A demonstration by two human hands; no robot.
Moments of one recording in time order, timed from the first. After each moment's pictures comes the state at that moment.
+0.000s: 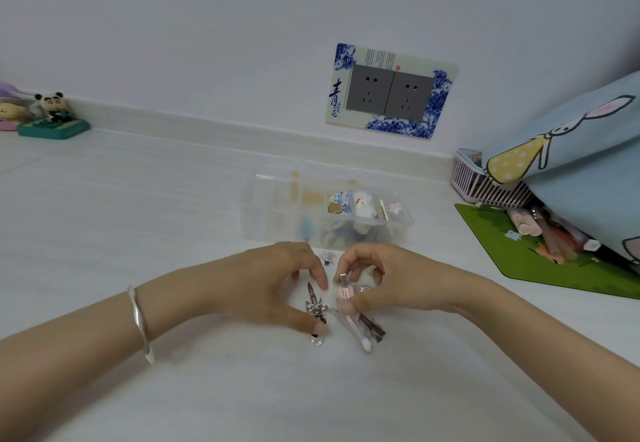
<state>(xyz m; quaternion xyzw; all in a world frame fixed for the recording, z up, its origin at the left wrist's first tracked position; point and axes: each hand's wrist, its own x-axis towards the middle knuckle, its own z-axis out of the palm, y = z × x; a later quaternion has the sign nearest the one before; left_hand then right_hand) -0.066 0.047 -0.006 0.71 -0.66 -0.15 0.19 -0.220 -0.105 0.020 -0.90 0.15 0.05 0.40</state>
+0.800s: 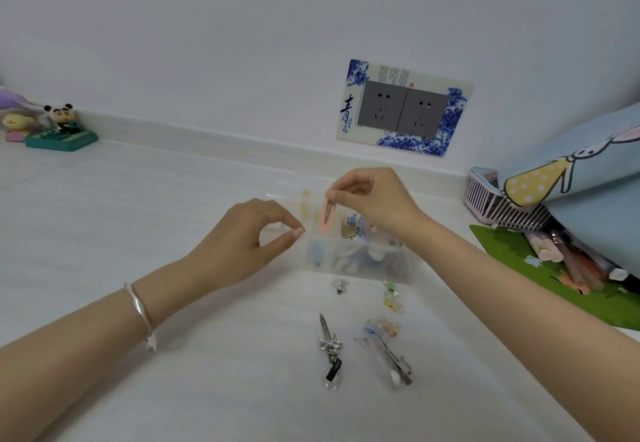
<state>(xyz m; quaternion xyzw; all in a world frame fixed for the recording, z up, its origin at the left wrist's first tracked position) 0.003 0.029 -0.008 0.72 -0.58 0.07 0.37 -0.120 -0.142 0.052 -0.87 0.15 -0.26 0.39</state>
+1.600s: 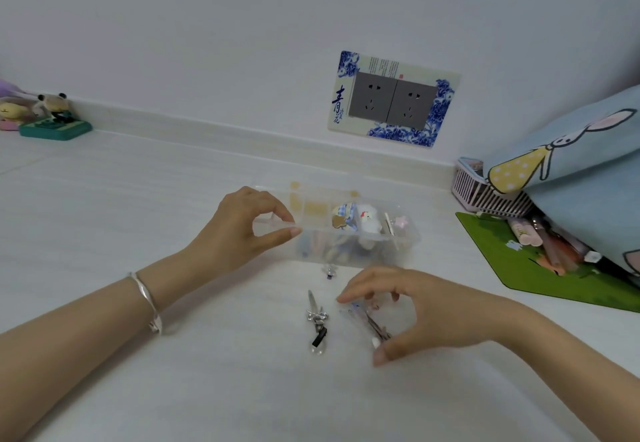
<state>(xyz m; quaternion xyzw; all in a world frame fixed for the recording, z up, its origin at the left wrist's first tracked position) -0.007 0.030 -0.017 0.71 -0.57 0.09 0.41 -0.245 -0.111 0.023 -0.96 0.05 0.07 0.27</state>
